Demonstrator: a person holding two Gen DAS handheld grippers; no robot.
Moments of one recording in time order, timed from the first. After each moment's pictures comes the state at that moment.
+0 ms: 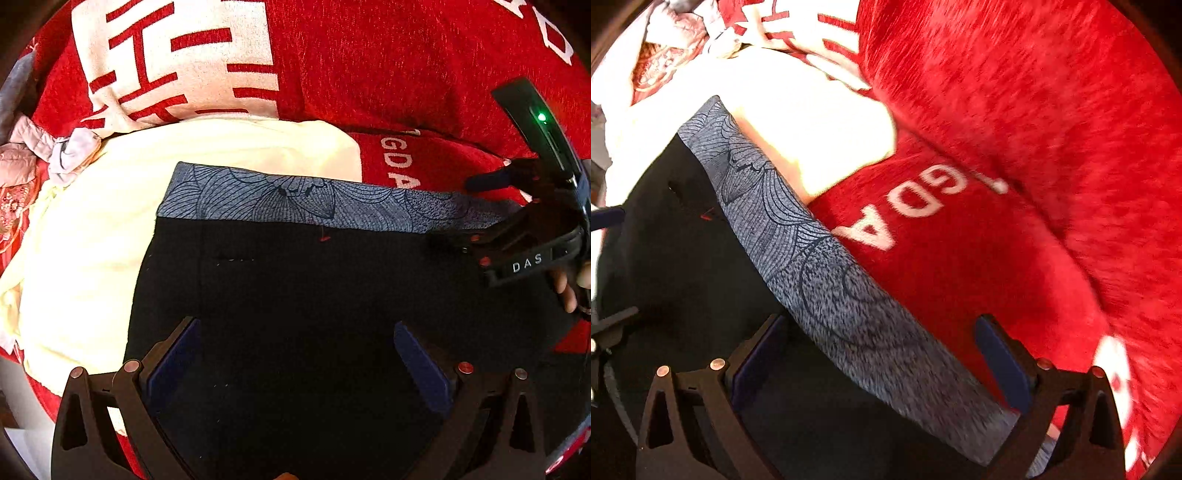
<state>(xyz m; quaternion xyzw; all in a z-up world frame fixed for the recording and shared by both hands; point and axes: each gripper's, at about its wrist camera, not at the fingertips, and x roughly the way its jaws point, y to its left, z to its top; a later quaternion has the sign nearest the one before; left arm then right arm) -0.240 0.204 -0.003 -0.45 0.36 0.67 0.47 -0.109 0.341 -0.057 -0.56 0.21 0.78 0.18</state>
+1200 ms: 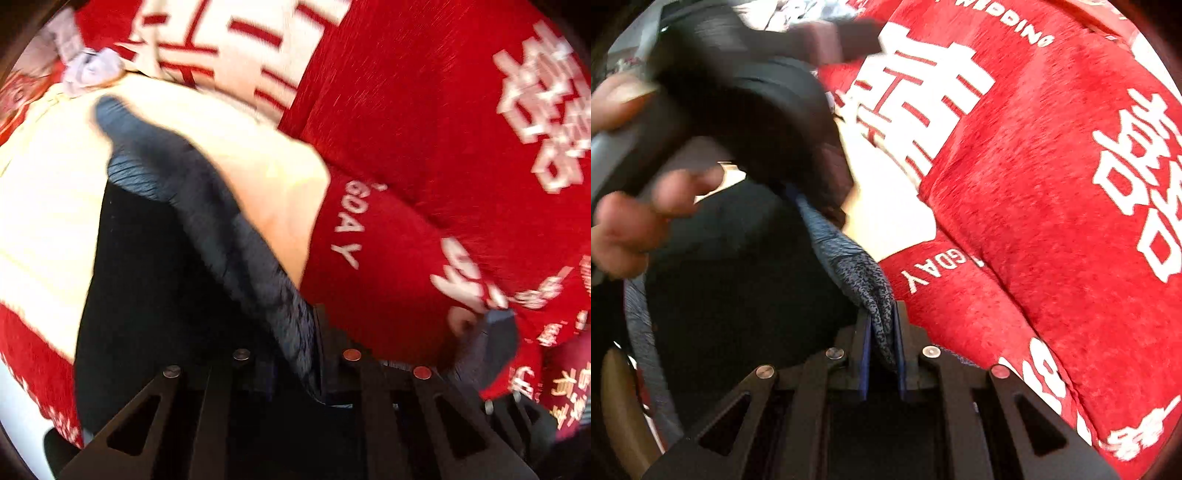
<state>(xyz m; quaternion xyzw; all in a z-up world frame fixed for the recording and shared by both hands) -0.241 0.168 0.058 -0.58 0.15 0.65 0.48 -0.075 0.153 0.062 -0.45 -0.01 0.85 0.28</state>
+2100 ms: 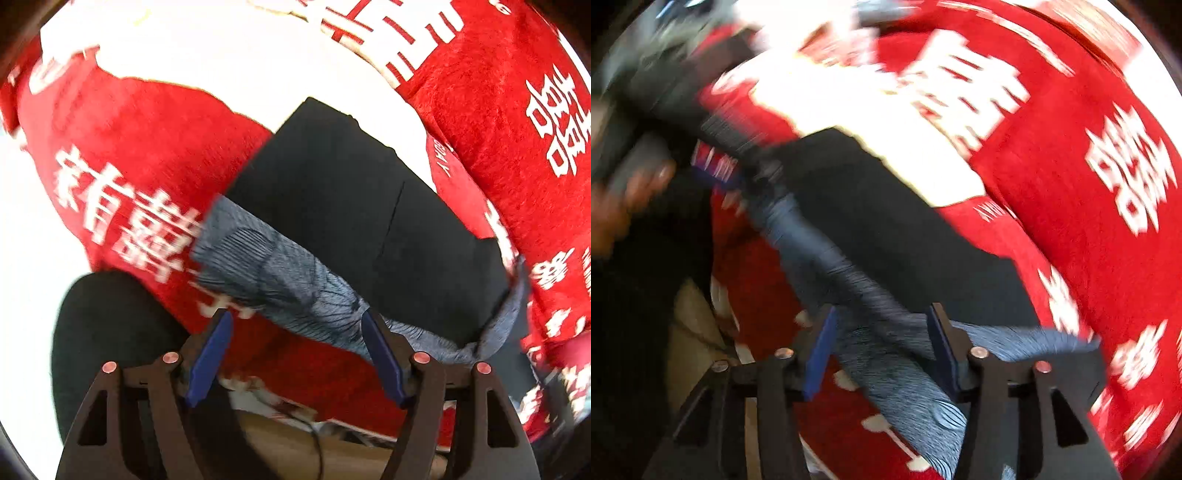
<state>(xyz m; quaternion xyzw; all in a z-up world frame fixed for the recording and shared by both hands) -0.262 -0.061 -0.002 -0.60 0.12 0.68 0.41 -0.038 0.008 0.046 -0.46 0.05 0.82 0.33</state>
